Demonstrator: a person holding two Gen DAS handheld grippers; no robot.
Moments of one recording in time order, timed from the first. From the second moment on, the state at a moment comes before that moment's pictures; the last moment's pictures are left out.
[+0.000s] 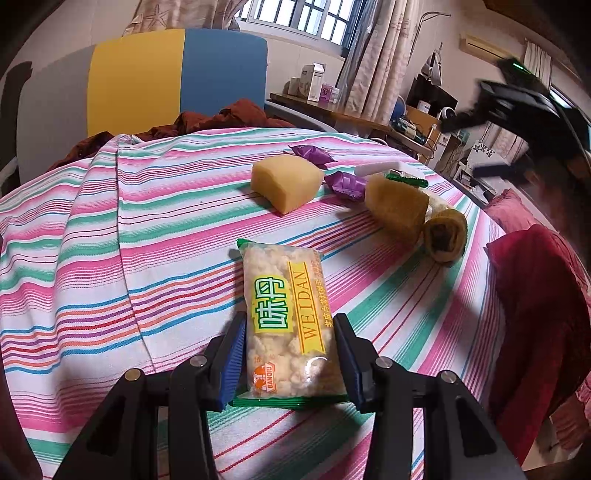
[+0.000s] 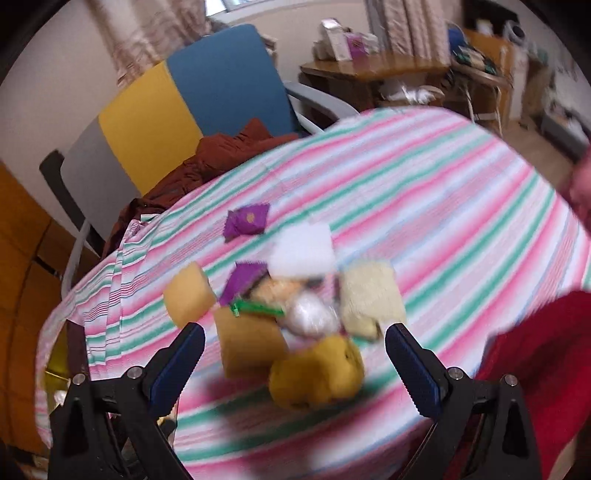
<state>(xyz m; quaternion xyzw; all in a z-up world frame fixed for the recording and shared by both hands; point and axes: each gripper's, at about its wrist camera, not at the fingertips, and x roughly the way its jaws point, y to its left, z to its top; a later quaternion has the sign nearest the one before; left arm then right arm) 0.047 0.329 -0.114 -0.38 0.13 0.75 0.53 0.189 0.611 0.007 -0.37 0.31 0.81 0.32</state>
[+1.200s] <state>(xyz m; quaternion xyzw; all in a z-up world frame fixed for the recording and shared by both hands) 0.038 0.270 -0.054 -0.35 0.10 0.81 0.47 0.104 0.514 0.024 -0.41 0.19 0.88 0.16</state>
